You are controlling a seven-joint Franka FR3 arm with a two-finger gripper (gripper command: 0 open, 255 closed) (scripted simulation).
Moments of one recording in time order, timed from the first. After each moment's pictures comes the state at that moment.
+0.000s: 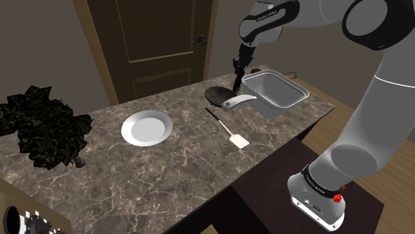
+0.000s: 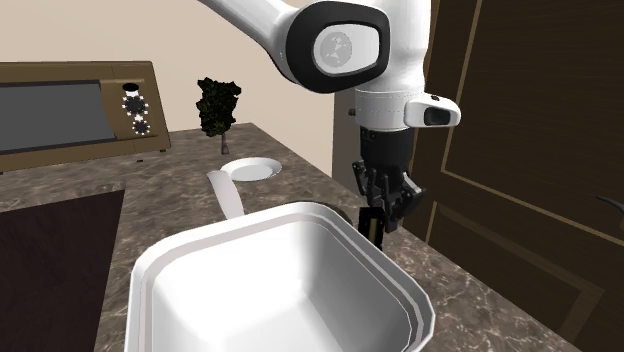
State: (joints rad) arm -0.05 0.27 -0.20 -1.90 0.09 2.26 -0.27
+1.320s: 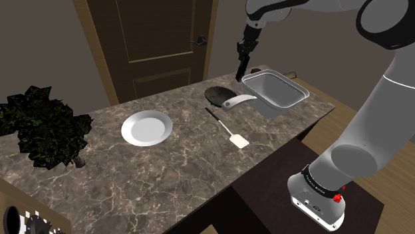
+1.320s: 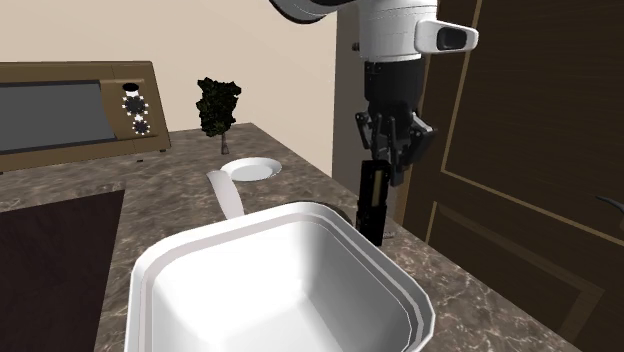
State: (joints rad) arm -0.05 0.19 -0.21 -1.78 0.06 2.06 -0.25
